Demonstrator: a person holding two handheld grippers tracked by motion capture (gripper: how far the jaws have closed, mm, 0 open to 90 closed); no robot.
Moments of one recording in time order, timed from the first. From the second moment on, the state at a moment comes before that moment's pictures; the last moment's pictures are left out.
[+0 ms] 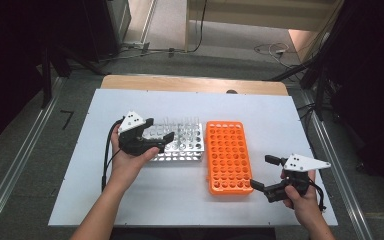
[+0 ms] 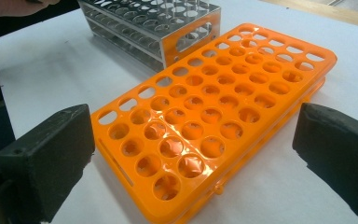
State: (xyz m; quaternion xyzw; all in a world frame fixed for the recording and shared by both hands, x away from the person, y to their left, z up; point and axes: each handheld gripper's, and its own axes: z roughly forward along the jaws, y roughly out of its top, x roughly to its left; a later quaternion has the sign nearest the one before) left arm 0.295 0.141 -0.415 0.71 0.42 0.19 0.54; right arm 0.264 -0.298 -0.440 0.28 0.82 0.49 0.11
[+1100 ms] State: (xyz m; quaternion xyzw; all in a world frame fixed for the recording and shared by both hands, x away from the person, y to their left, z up) left arm 0.227 0.167 -0.428 0.70 0.37 0.20 0.58; right arm 0.267 -0.305 -0.442 0.30 0.82 0.48 0.12
